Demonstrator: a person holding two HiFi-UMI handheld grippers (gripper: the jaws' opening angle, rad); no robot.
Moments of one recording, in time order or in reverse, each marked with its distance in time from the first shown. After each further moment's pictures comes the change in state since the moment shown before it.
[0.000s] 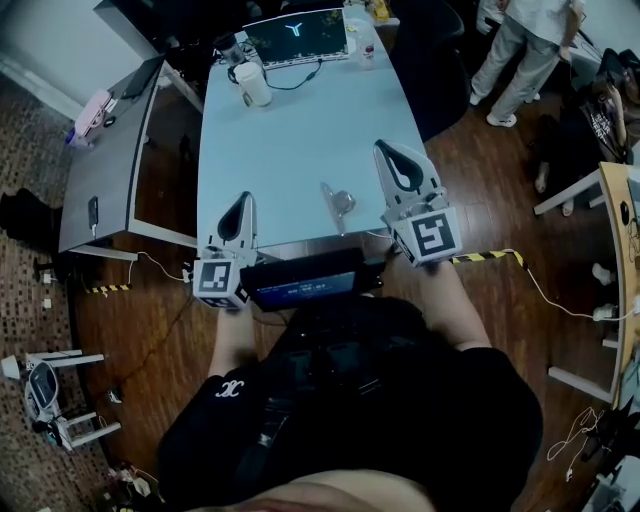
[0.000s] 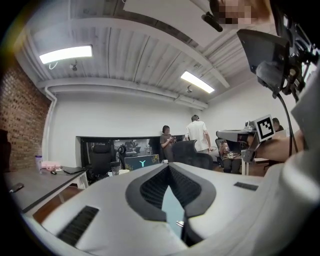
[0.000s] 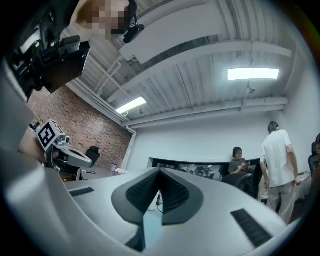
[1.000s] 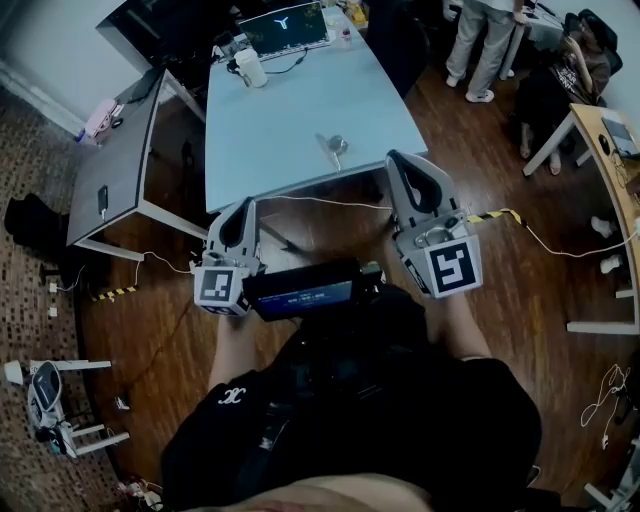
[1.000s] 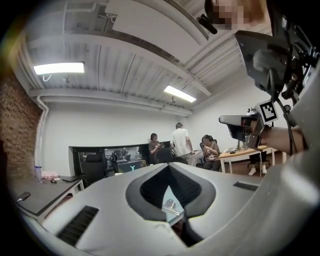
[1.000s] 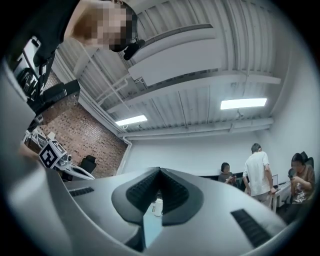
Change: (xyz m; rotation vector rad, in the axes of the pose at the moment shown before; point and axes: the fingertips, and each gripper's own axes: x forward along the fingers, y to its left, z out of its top) left arm -0.217 -0.091 0.013 0.093 -0.083 -0.120; right arm -0.220 0.148 0.153 -0.028 -0.106 -0.115
